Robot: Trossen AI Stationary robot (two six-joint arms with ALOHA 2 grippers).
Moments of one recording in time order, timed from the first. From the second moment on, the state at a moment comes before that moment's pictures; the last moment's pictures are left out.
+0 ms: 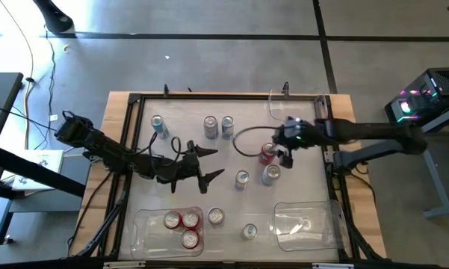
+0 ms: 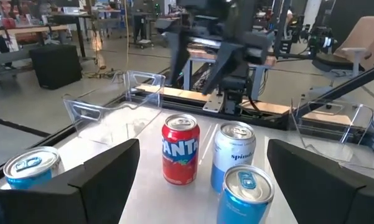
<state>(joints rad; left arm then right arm) -0.34 1.43 0.69 0.61 -0.67 -0.12 -0.06 1.10 0.95 -0.73 0.12 0.05</state>
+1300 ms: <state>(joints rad) -0.50 1.13 0.77 0.10 -0.90 -0.31 -0.11 1.68 1.55 -0.83 0.03 0.00</state>
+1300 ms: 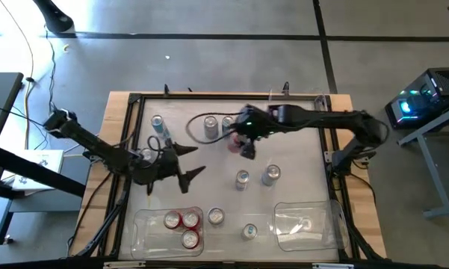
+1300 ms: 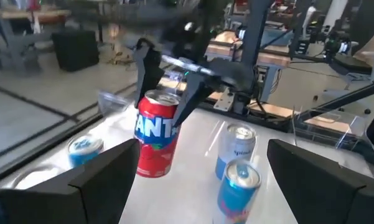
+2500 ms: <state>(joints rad) -0.69 1.04 0.77 -0.76 -0.85 -1.15 0.04 2.34 2.18 -0.78 -0.13 -0.15</state>
